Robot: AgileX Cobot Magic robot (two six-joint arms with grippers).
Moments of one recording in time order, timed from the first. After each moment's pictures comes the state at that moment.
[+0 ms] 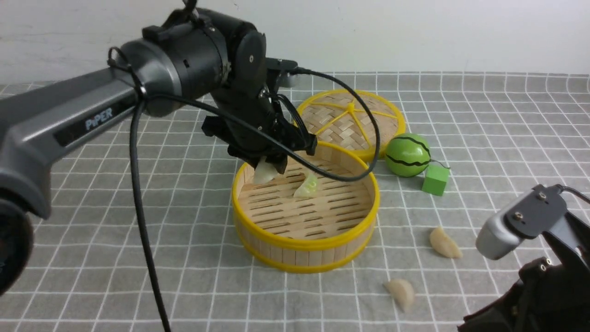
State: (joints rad) right arm 0.38 1.07 -0.72 0.52 0.83 -0.46; left arm -0.51 2.07 -1.83 0.07 0.93 -0.23
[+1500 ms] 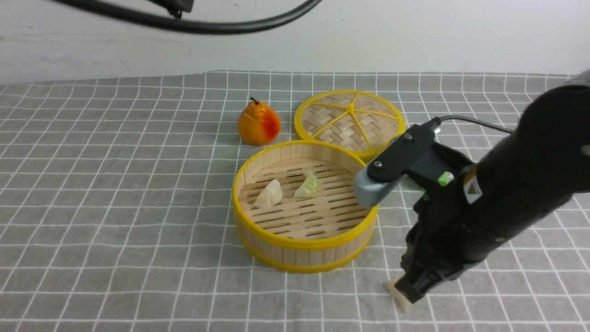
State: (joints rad) right arm 0.64 1.45 -1.17 0.07 0.97 -0.16; left arm -0.51 1.48 -1.91 0.11 1.24 -0.21
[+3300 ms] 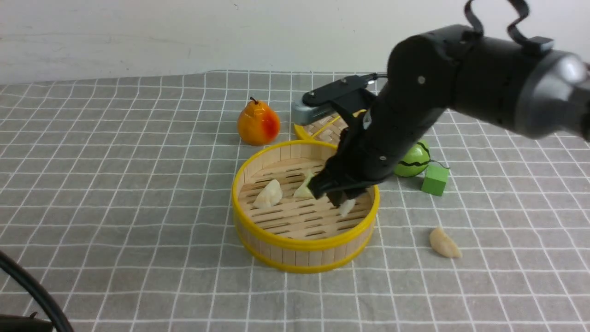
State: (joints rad) right arm 0.57 1.92 -1.66 0.11 0.91 -0.04; left arm -0.51 0.60 -0.82 -0.08 1.07 -0.21
